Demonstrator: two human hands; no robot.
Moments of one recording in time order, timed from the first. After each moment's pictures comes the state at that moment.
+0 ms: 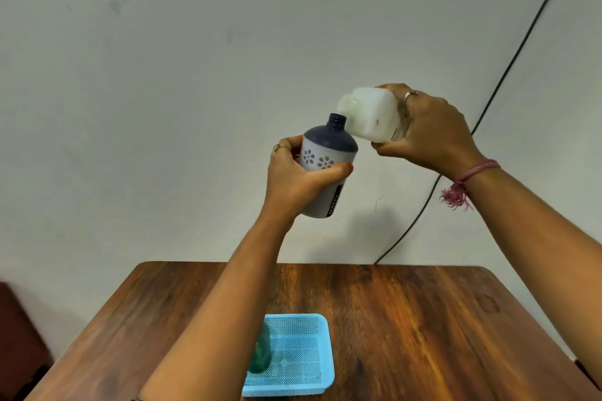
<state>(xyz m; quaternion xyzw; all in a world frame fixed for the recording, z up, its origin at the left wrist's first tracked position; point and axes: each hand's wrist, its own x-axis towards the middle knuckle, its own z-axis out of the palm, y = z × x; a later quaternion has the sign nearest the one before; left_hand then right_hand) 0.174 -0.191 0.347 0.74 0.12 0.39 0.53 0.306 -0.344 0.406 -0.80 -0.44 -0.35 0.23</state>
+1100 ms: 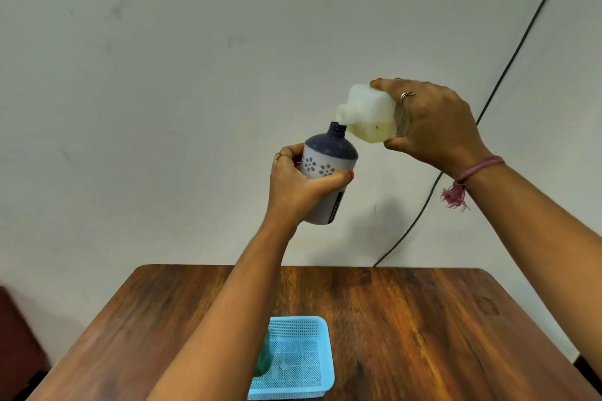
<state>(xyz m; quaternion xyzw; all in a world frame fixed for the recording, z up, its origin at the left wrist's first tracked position) 0.173 -0.194 0.340 0.74 0.12 0.39 0.54 0.307 -0.348 0.414 -0.74 -0.46 -0.46 0.14</state>
